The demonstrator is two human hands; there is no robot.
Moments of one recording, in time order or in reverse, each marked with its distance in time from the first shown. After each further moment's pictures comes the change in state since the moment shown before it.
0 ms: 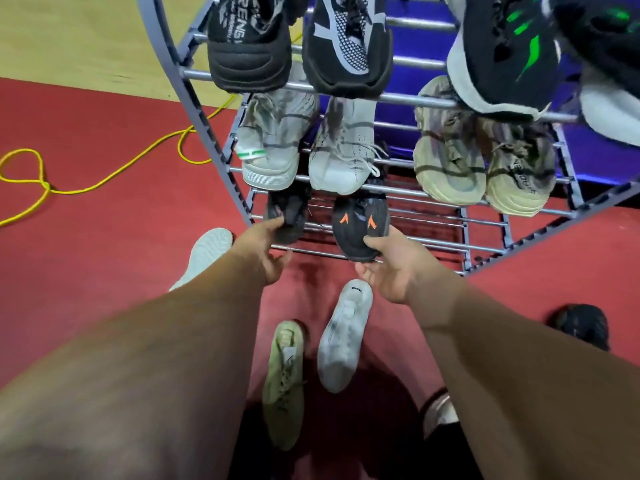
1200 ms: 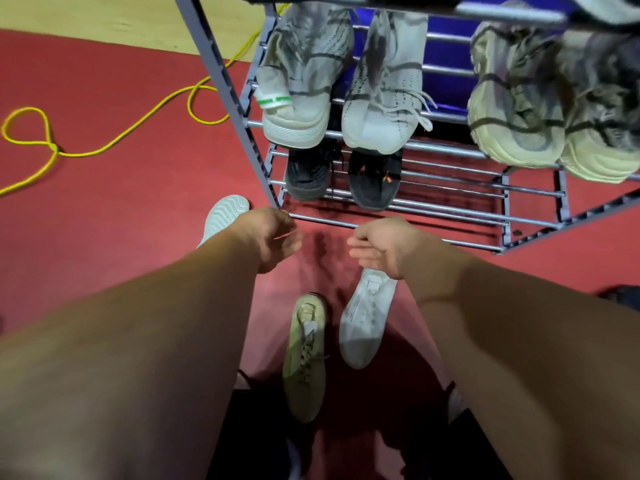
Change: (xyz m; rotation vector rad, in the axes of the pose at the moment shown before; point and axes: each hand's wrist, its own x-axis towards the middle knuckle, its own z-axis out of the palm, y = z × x) left_hand 0.035 -0.007 -0.049 0.213 0.062 -0.050; right_hand 0.059 0.042 0.037 -0.502 0.078 0.113
